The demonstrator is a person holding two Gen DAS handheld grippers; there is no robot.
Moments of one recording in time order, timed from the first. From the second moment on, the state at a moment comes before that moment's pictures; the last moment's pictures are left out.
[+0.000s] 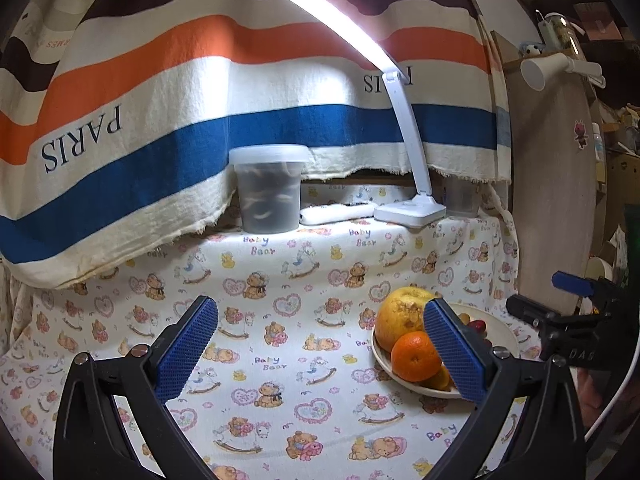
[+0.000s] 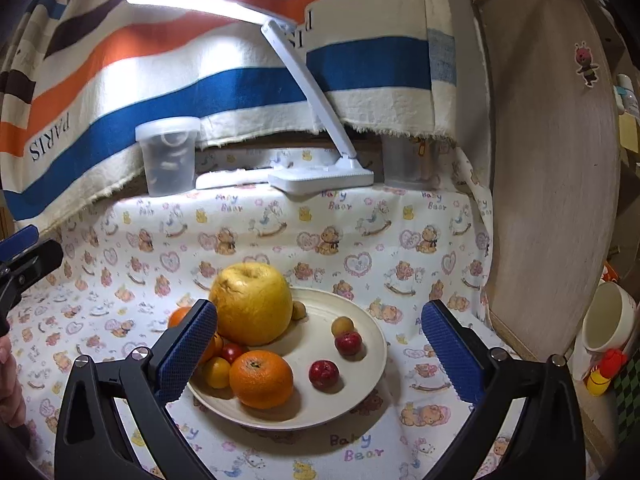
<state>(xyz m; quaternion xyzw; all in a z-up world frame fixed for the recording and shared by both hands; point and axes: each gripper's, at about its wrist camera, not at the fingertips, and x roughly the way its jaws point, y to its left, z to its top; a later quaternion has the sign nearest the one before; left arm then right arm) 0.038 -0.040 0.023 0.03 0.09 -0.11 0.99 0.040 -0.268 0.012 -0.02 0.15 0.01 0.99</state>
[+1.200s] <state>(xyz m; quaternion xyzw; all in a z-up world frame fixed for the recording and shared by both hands) 0.052 -0.042 0.006 0.03 0.13 -0.10 0.99 0.034 -0.261 0.013 -0.04 0.13 0.00 0.99</state>
